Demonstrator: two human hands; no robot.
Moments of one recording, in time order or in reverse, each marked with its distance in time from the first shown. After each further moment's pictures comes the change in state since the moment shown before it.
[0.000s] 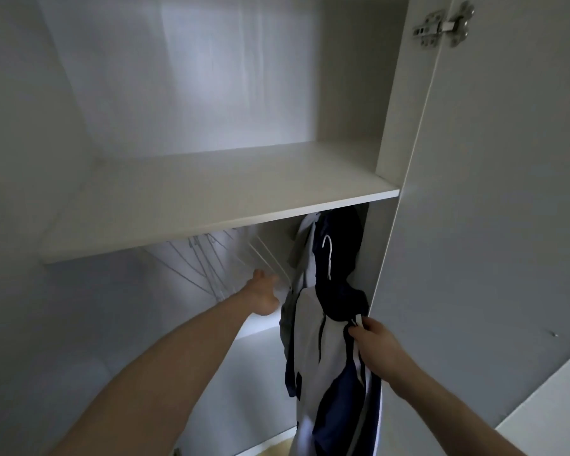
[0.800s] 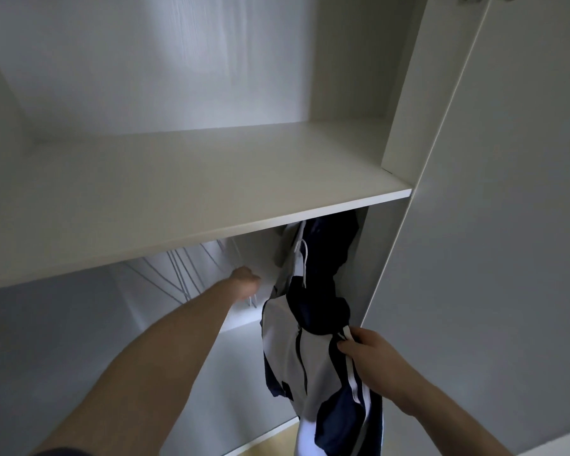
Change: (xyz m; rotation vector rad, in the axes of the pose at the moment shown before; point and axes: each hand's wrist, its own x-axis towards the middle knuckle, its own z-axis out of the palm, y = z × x) left_hand 0.123 -0.020 -0.012 -0.292 0.021 -0.274; right_hand 0.063 -0.024 -0.006 -0.136 -0.161 0.011
